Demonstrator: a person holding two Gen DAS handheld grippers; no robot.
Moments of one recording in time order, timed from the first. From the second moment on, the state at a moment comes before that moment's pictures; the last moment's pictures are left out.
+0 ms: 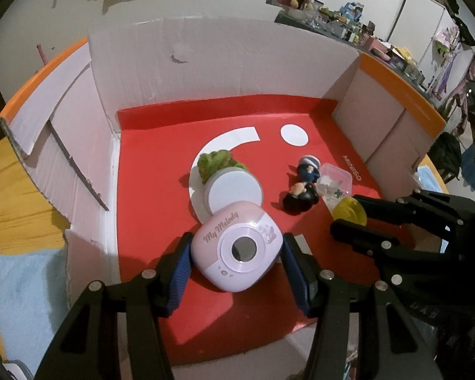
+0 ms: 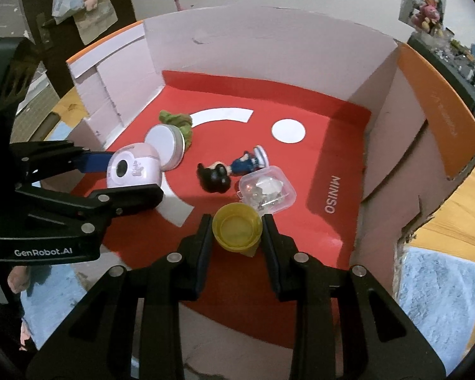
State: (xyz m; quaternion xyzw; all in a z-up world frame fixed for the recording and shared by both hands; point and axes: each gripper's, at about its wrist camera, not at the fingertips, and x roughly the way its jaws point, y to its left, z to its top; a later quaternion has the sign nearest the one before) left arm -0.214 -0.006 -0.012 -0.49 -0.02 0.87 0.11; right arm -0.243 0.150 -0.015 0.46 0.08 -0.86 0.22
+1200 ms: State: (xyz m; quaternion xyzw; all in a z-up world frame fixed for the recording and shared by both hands) left arm -0.211 -0.010 -0.011 -0.48 -0.02 0.87 0.10; right arm -0.238 0.150 -0.013 0.46 0.07 -0.86 0.22
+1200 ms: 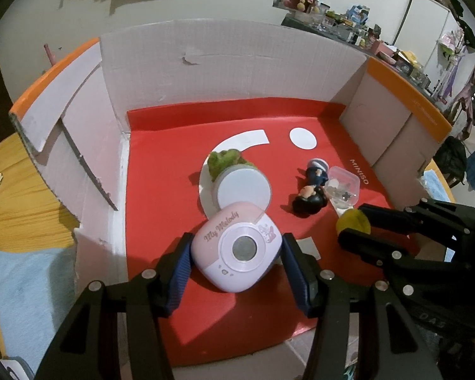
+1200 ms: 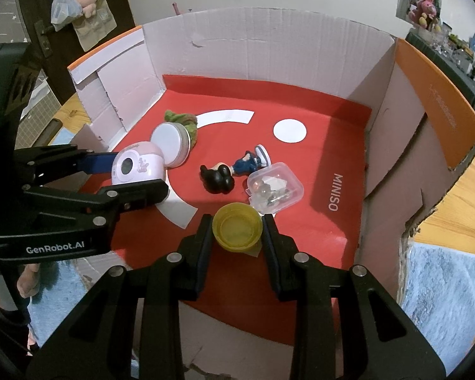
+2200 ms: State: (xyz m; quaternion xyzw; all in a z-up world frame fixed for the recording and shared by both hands) left arm -0.192 -0.007 -0.001 -0.47 -0.01 0.88 0.09; right arm -0.214 0.151 -0.001 0.45 0.07 -0.86 0.23
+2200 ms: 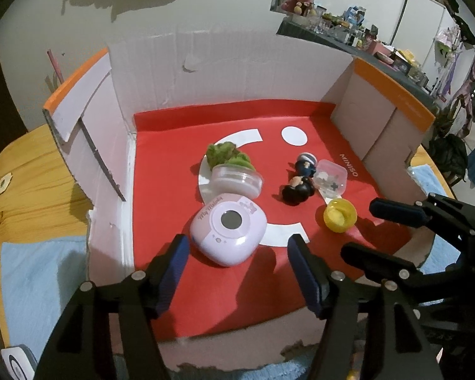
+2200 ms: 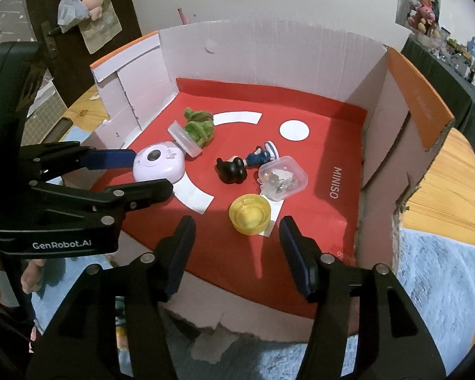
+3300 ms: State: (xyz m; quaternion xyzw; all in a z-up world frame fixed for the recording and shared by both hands) left arm -0.147 -0.010 0.019 -0.43 0.01 0.90 0.06; right arm -0.162 0.156 0.025 0.41 0.07 -0.88 0.23
